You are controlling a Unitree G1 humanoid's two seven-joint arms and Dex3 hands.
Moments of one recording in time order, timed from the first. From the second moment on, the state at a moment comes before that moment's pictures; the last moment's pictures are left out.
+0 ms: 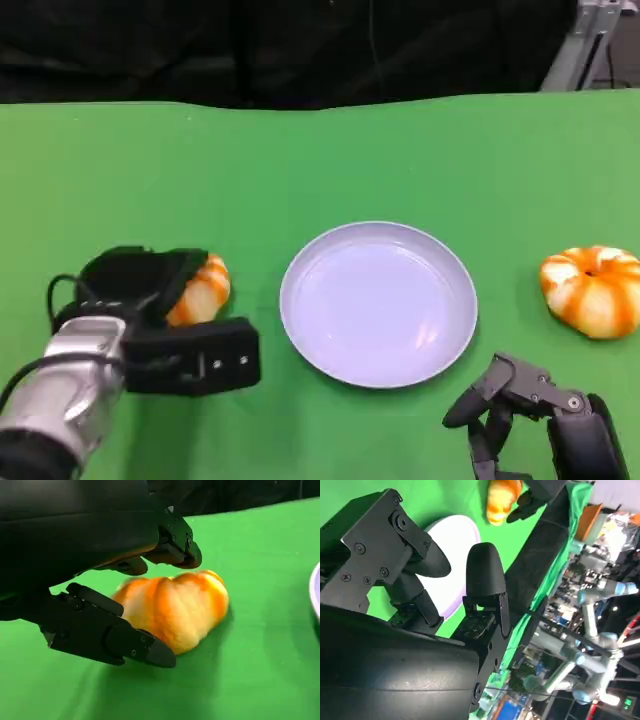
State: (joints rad) left arm -0.55 0.28 -0.41 0.75 0.87 -0.01 0.08; right arm 0.31 0.02 0.14 -0.02 -0.36 -0.59 -0.20
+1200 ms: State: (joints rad) left arm -0.62 0.29 -0.44 0.88 0.75 -0.36 0.55; right arm 0.31 0.02 0.15 -0.03 -0.36 -0.57 -0.20
